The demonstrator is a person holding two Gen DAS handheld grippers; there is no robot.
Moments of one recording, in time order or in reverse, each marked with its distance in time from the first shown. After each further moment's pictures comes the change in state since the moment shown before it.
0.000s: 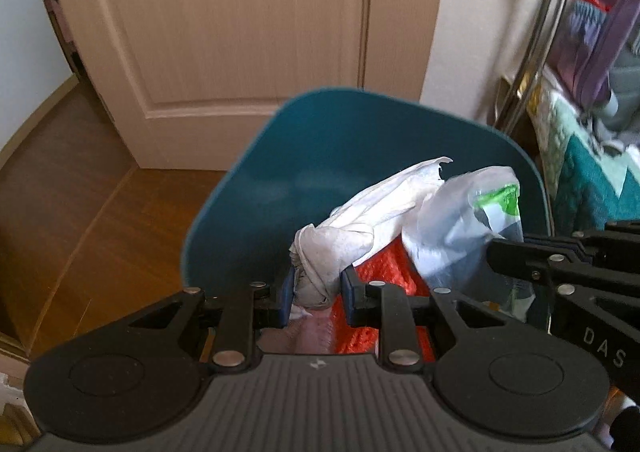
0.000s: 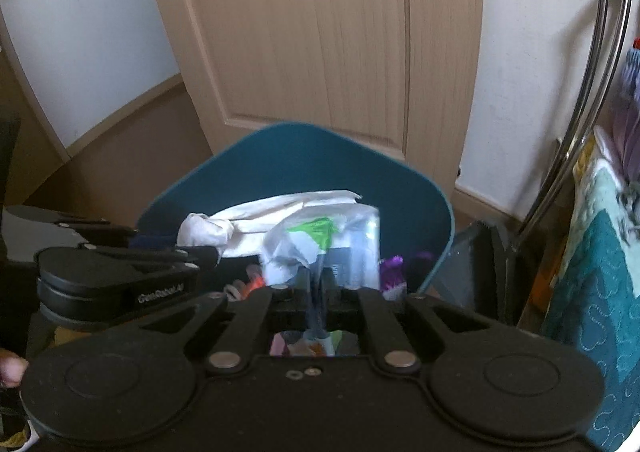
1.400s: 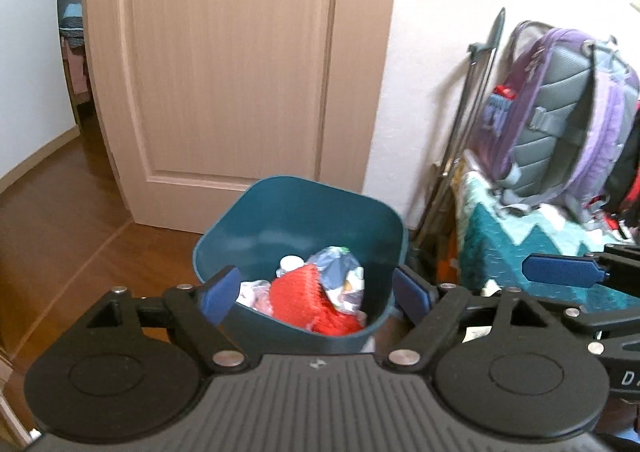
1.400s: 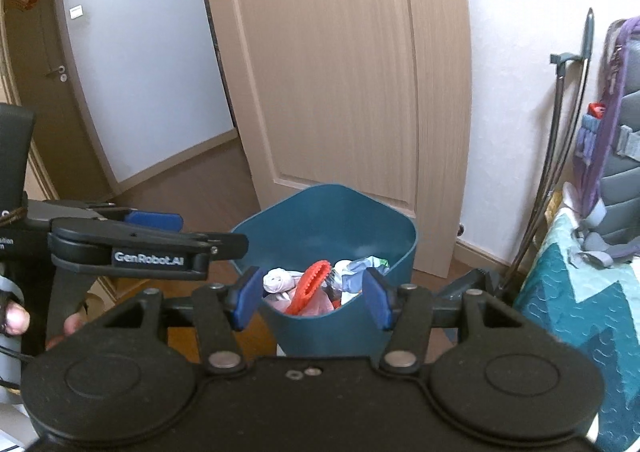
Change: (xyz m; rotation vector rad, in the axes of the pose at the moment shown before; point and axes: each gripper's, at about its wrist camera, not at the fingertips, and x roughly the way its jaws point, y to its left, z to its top) left arm -0.174 -0.032 -0.065 -0.058 -0.297 -0.093; right arm -0.174 0.003 -0.046 -0.067 -0.221 0.099
